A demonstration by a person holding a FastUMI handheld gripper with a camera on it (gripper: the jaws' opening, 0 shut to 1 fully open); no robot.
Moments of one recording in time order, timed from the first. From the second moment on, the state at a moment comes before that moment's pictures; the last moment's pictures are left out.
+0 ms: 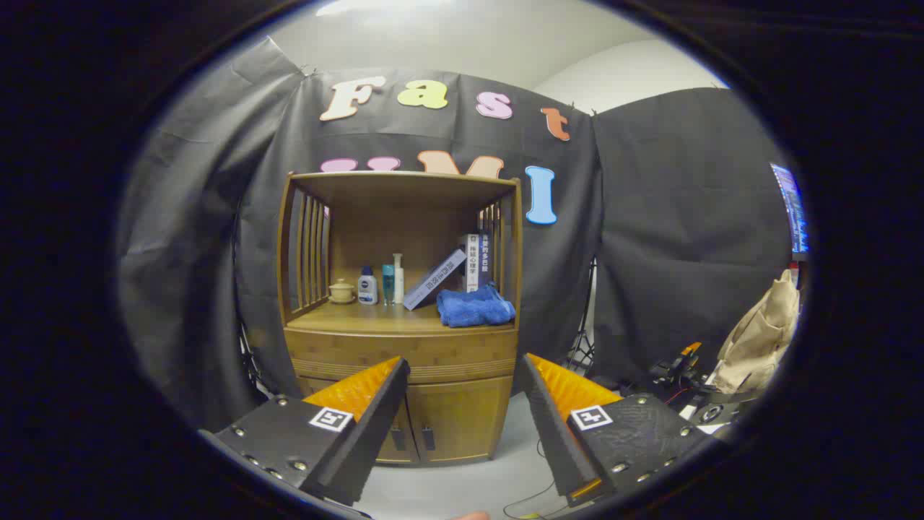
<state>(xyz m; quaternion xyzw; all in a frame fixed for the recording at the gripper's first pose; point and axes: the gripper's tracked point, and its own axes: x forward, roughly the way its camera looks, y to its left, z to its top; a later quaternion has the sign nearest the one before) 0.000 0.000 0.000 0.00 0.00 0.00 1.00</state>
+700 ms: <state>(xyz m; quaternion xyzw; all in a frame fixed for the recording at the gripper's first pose) 0.008 -0.003 -0.004 0.01 0.01 0.00 1.00</state>
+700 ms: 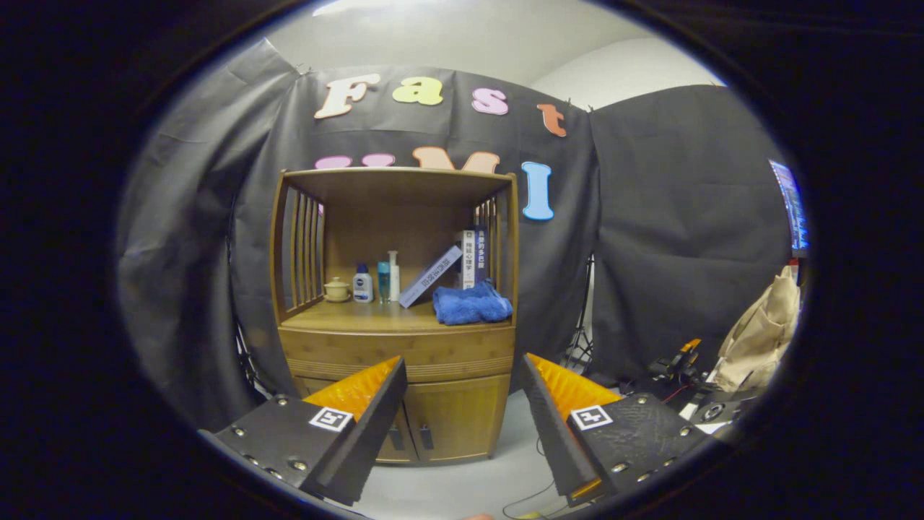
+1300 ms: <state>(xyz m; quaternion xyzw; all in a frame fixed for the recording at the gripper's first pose) 0.089 0.028 -0.041 0.01 0.04 0.03 1.00</state>
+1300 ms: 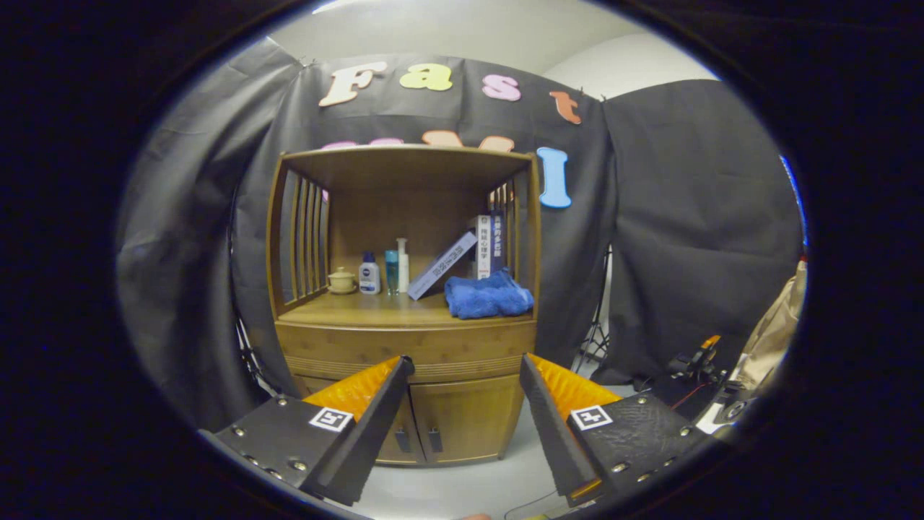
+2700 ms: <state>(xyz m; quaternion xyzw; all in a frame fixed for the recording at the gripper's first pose) 0.262 0.145 -0.196 -0.01 0.19 0.11 0.97</state>
